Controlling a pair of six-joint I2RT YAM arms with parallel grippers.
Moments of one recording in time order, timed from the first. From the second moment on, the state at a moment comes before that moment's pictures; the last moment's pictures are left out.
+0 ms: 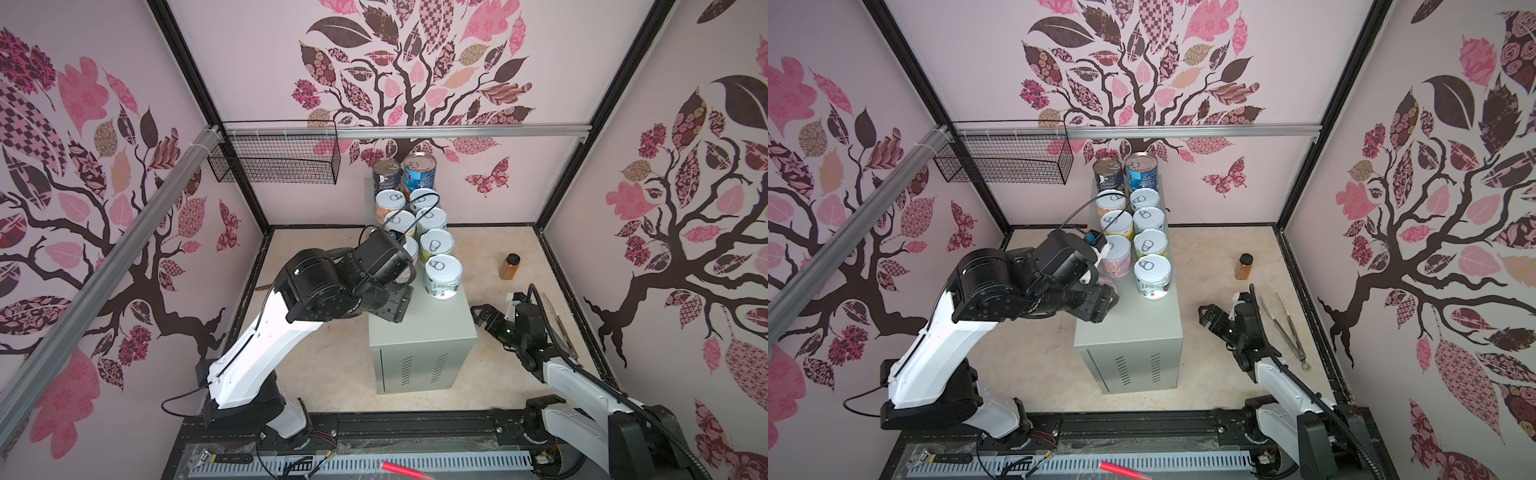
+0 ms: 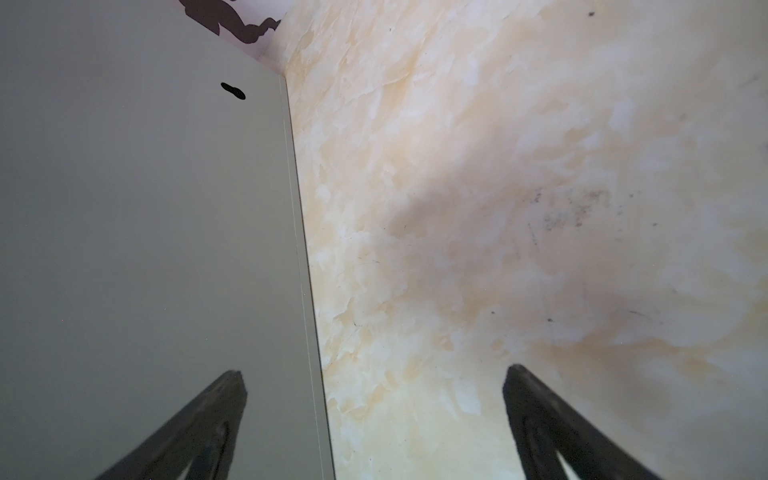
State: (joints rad) left arm -1.05 1.59 2.31 -1.68 -0.30 -0.45; right arm 0.15 1.02 0.28 0.16 -0.24 0.79
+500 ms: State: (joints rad) left arm -1.07 1.68 2.38 -1.64 -0.33 -0.46; right arm 0.15 0.99 0.28 0.17 -0.27 0.80
